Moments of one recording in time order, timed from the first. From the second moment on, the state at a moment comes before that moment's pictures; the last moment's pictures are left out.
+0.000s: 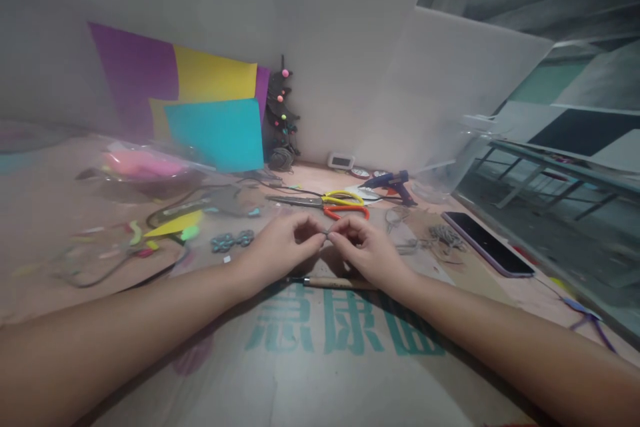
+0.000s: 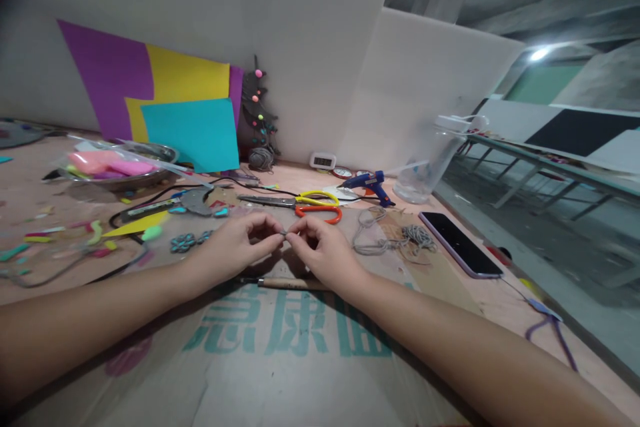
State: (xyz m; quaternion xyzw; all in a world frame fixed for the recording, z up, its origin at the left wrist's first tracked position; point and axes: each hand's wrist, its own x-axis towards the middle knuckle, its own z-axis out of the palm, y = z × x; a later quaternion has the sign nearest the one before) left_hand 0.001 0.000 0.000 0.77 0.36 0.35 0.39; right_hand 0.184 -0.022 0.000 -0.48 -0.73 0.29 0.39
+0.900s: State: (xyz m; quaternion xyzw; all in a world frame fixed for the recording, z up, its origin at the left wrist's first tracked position) left_hand 0.002 -0.001 0.002 0.77 0.37 0.36 0.38; right_hand 0.186 -0.016 -0.003 -0.47 -0.70 0.35 0.41
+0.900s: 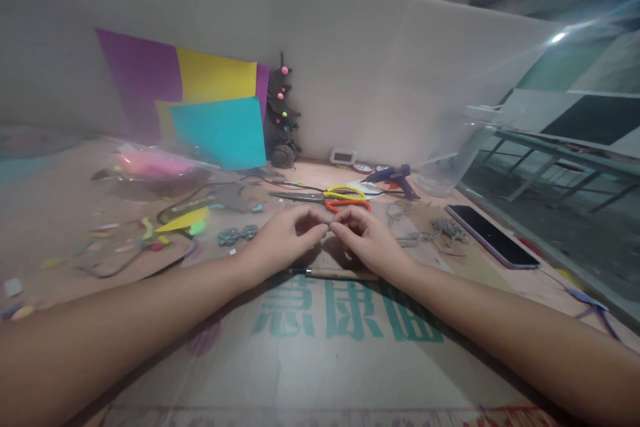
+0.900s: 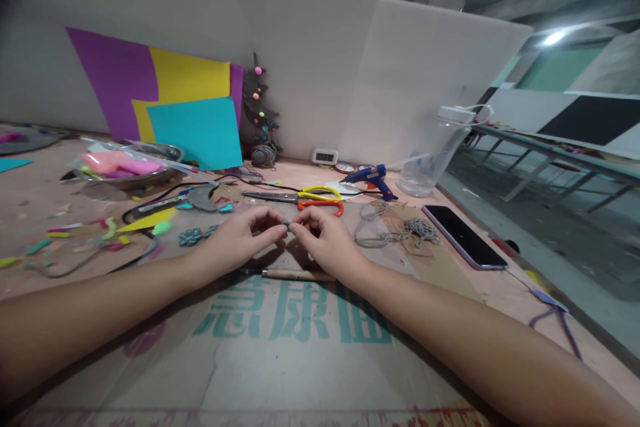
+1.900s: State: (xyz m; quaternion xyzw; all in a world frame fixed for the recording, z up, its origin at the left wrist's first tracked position) left_hand 0.002 0.000 0.001 0.74 0.39 0.36 0.41; right_hand 0.189 -0.014 0.000 -0.48 -0.72 0.29 0.41
